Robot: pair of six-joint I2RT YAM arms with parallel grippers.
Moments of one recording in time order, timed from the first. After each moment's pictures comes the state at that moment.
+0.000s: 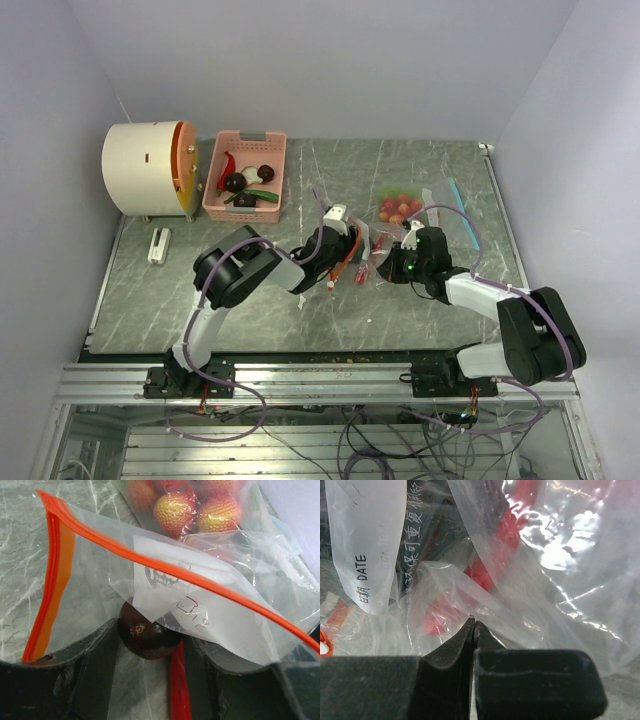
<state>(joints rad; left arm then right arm) -0.86 2.14 0.98 0.91 -0.08 -0.56 0.30 1.35 0.45 0.18 -0.33 0.40</state>
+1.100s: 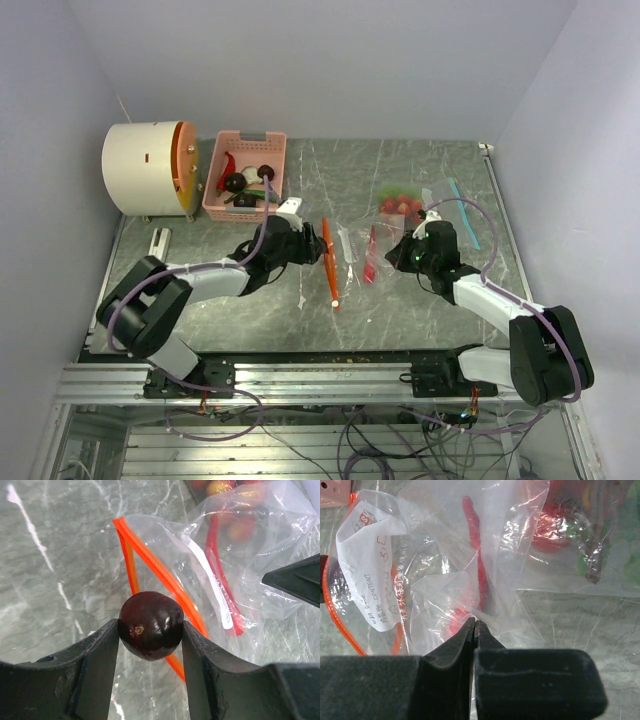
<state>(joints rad) -0.69 1.59 0.68 0.50 0.02 -0.47 0.27 1.24 0.48 0.15 -0.19 0.45</state>
